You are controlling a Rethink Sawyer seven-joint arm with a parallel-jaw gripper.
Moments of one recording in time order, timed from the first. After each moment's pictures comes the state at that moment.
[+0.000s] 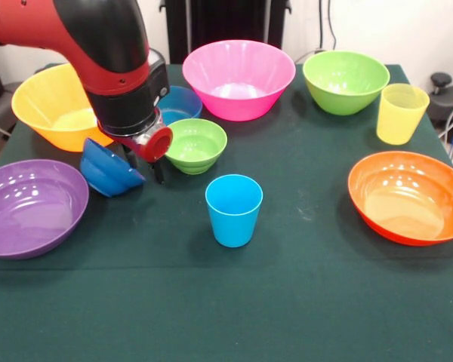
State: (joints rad) arm -0.60 -0.37 0.21 1.38 -0.28 0.73 2.18
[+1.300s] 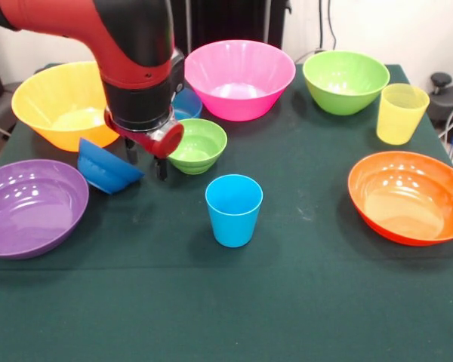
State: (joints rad) arm -0.48 -0.39 0.10 1.35 -0.29 0.73 2.18
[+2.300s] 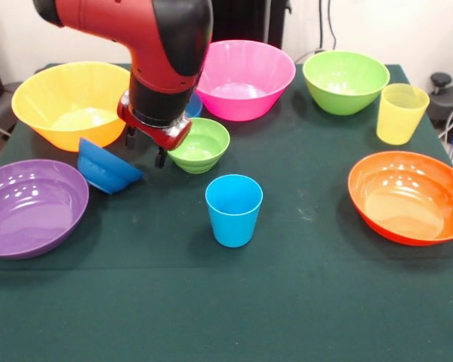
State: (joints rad) arm -0.28 -0.31 -0.15 1.35 -0.29 0.64 2.18
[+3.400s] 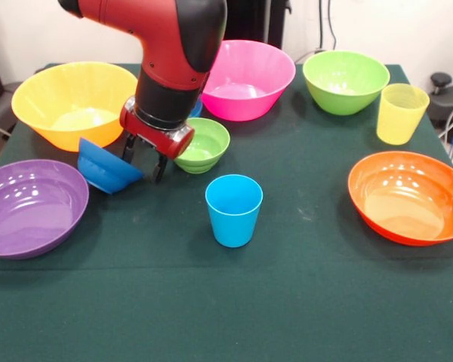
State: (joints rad) arm -0.21 -0.29 -0.25 1.41 -0.20 0.38 2.18
